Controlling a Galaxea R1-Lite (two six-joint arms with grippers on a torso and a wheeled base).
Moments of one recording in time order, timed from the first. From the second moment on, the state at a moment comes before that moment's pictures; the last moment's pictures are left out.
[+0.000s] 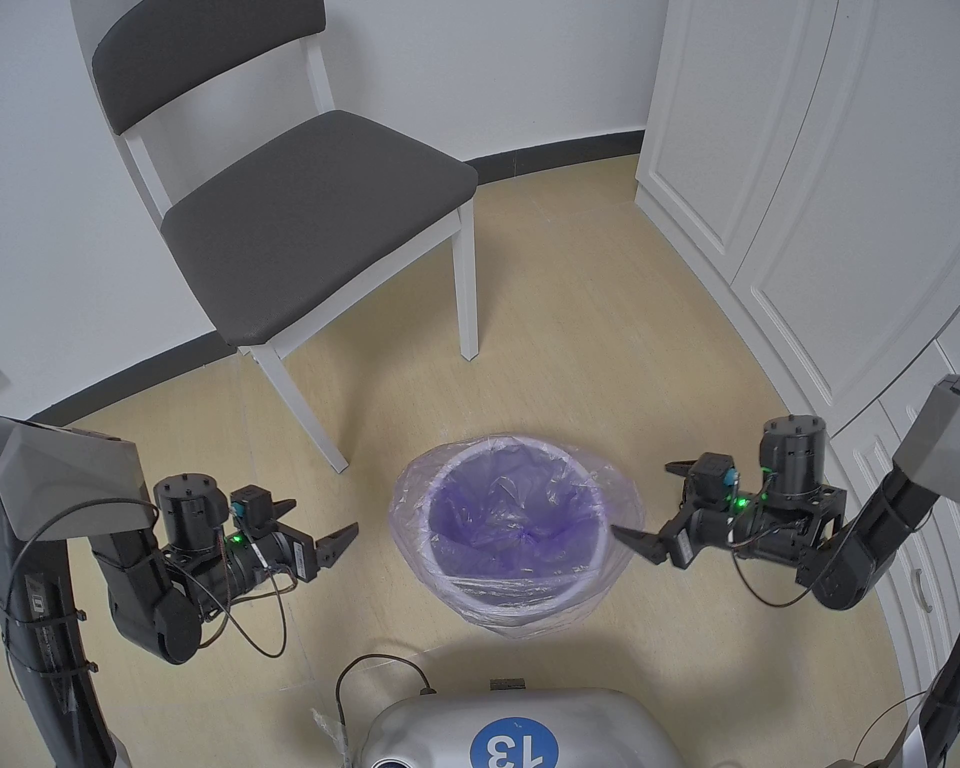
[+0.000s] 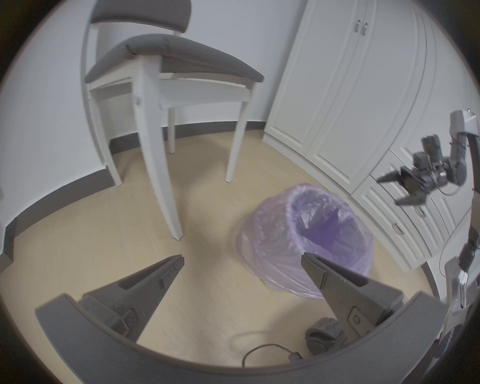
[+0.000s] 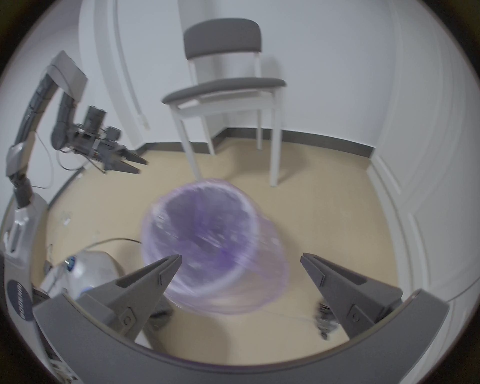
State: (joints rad) left arm -0.13 2.18 -0.42 -1.43 -0.29 0.04; right arm 0.42 2.02 -0.60 -1.02 0.24 -0.32
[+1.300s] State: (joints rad) left arm 0.08 2.06 -0.31 -1.55 -0.24 0.02; right arm 0.59 2.39 -0.88 -0.93 0.26 -0.25
